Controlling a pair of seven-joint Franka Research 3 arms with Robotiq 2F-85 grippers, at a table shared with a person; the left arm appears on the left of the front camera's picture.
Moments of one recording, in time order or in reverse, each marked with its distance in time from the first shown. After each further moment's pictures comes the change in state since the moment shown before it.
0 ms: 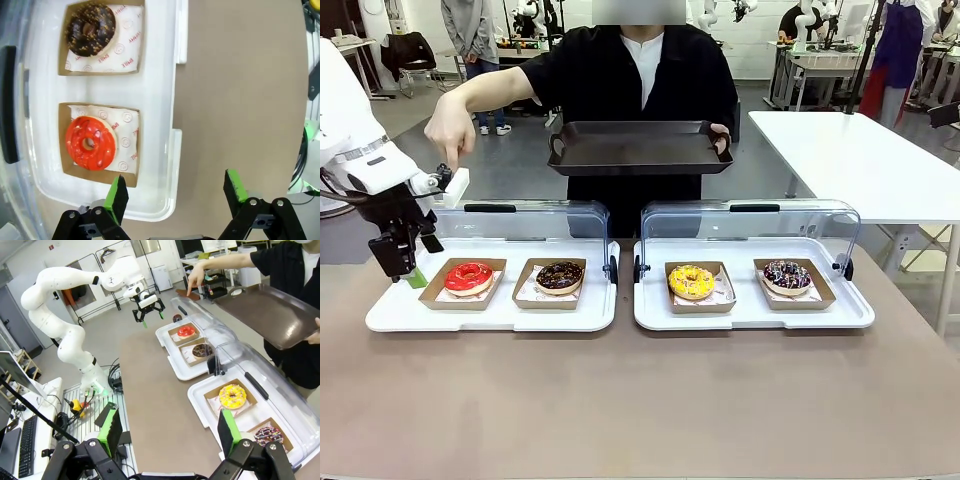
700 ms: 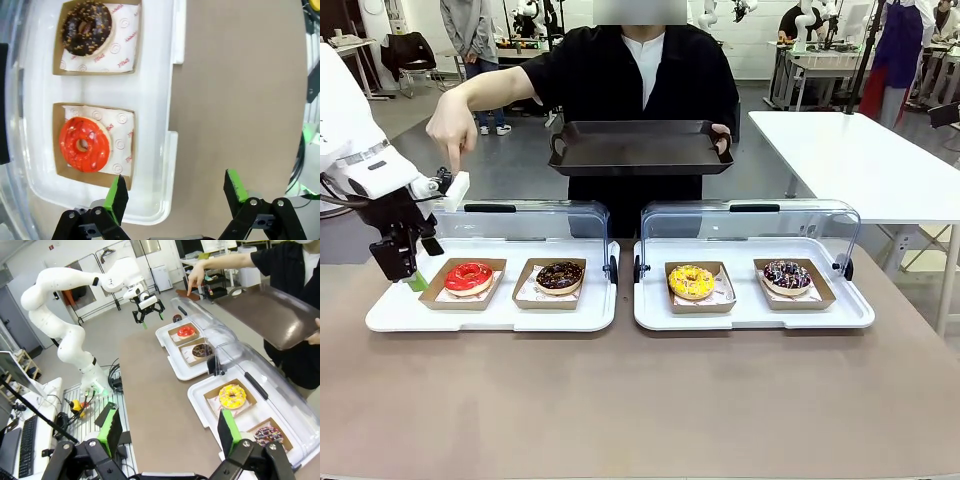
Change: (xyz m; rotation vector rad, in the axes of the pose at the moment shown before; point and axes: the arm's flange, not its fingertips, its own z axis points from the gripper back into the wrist) left arm -0.002 -0.002 -0.001 -0.013 -0.022 0.023; right arm 0.000 0.000 0.000 0.000 0.000 0.000
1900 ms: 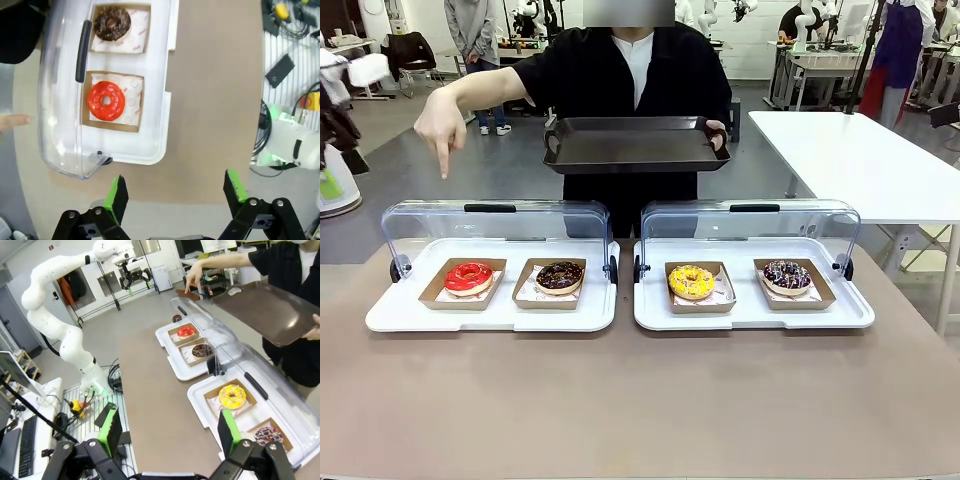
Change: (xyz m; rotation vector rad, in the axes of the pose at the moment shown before) left arm -0.028 0.019 0.156 -0.045 0.014 0.035; right arm 0.000 0.000 0.000 -0.001 -0.001 0.000
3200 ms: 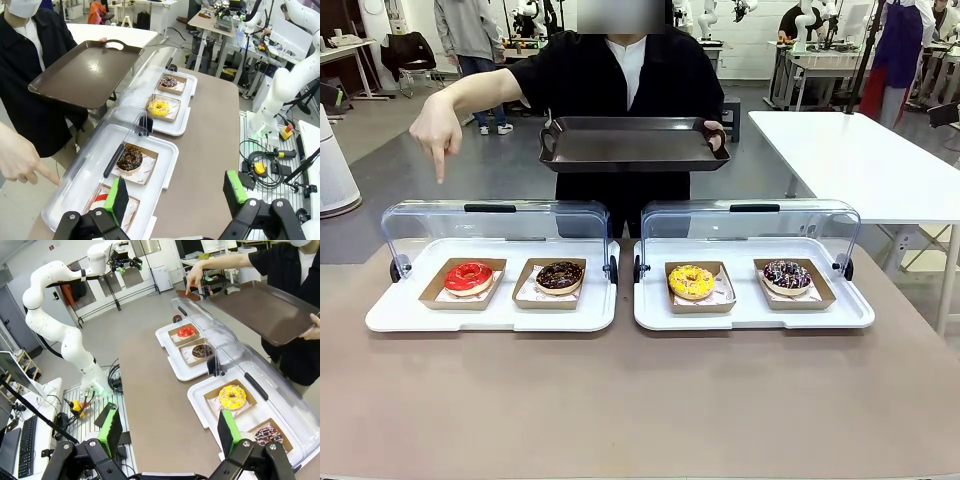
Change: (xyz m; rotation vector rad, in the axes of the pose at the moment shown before) left arm -0.098 -0.024 0.057 -0.034 -0.931 0.222; right arm 0.000 0.000 -0.001 0.002 -0.001 0.001
